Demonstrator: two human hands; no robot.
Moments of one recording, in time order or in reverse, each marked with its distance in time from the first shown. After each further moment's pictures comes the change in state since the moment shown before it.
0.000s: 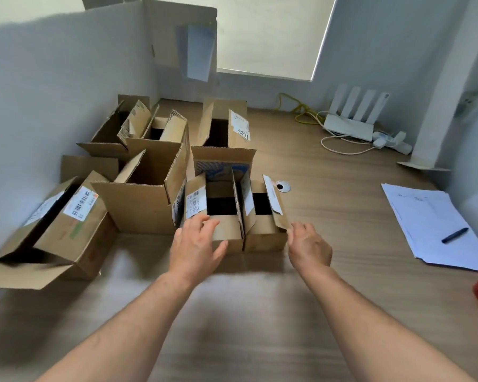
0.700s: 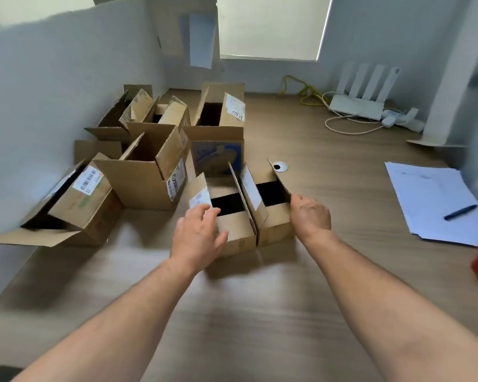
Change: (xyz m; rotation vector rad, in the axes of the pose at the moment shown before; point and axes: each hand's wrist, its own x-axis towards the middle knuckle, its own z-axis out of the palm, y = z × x) left_hand -0.041 0.057 -0.001 0.103 -0.054 -0.070; right_hand 0.001 0.042 -0.028 -0.155 0.045 -0.269
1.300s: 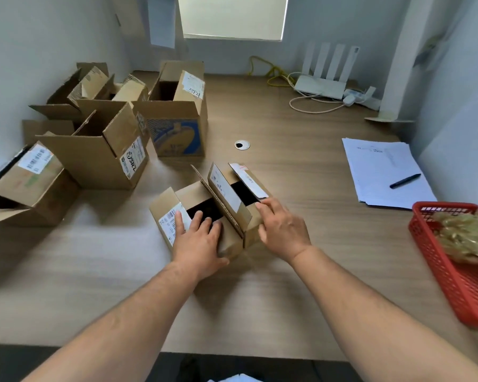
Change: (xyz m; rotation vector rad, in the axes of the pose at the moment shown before) left_hand -0.052 0.095 0.051 0.419 -0.437 0.075; right_hand -0.098 0.068 0.023 0.160 0.136 -0.273
